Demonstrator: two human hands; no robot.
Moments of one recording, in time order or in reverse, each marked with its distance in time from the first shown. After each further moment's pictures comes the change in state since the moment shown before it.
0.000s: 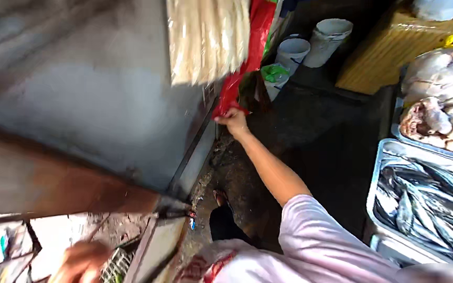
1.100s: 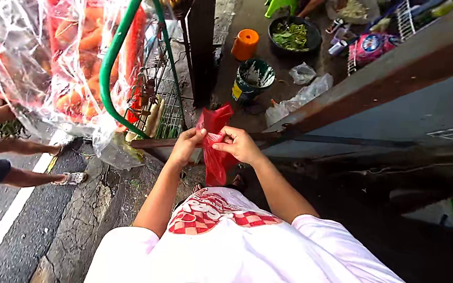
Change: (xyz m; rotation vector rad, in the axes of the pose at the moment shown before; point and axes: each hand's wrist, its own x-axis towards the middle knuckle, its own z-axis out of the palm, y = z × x) left_hand -0.287 0.000 -0.065 -0.484 0.810 -0.991; right_hand -0.436 -0.078 0.243 -0.146 -1.593 -0.366
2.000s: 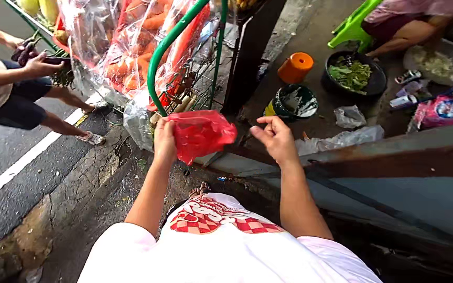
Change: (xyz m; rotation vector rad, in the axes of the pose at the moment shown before) left_hand -0.050 0.019 -0.037 -0.263 0.745 0.256; right_hand 0.038 -0.012 -0.046 -0.292 0.114 -0.055
